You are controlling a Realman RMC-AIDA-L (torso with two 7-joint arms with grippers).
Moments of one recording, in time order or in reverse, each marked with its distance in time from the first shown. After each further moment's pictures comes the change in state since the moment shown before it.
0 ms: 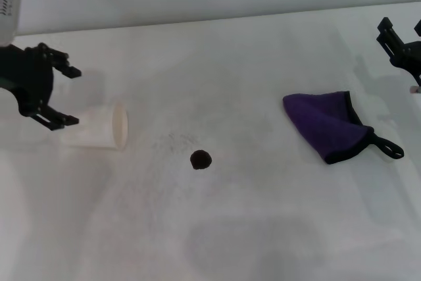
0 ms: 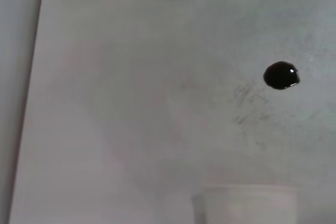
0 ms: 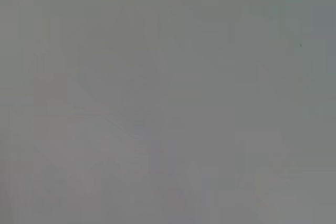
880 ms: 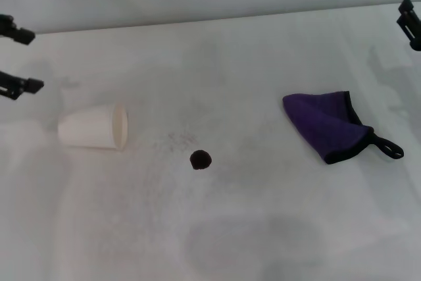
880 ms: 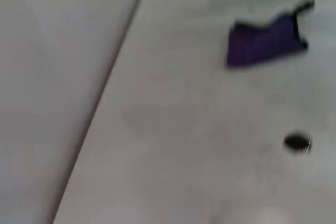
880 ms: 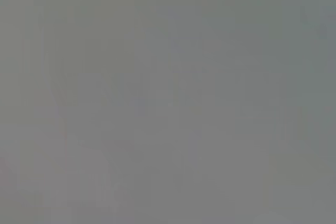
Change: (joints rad) left arm 0.100 0.171 0.002 -0.061 -0.211 0.301 -0.141; right arm -0.038 0.000 -0.017 -0.133 -0.001 -0.021 -0.004
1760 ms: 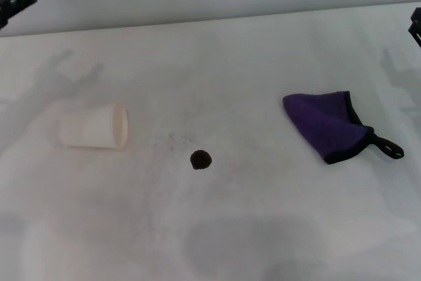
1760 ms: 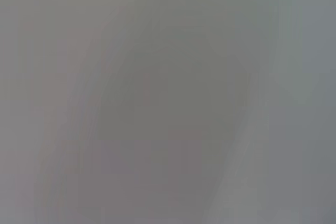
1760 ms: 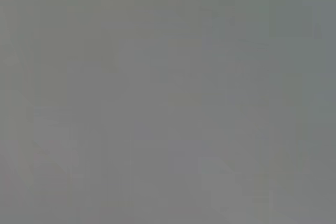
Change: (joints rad) left arm 0.447 -0.098 -0.005 0.428 -1.045 -0.252 -0.314; right arm -0.017 -0.007 0.026 -0.017 0.003 -0.061 -0.079
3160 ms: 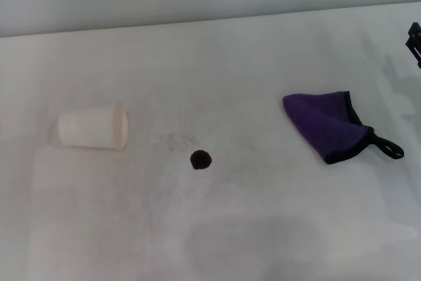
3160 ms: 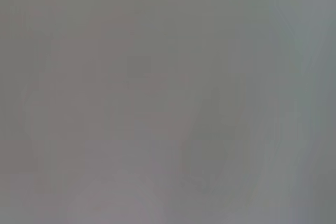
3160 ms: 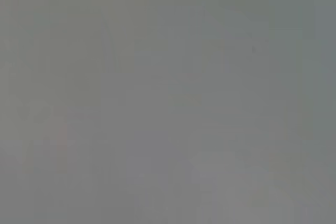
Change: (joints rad) left arm 0.393 -0.079 -0.196 0.461 -0.435 -0.318 0.939; right arm 0.003 0.000 0.026 0.051 0.000 -0.019 -0.015
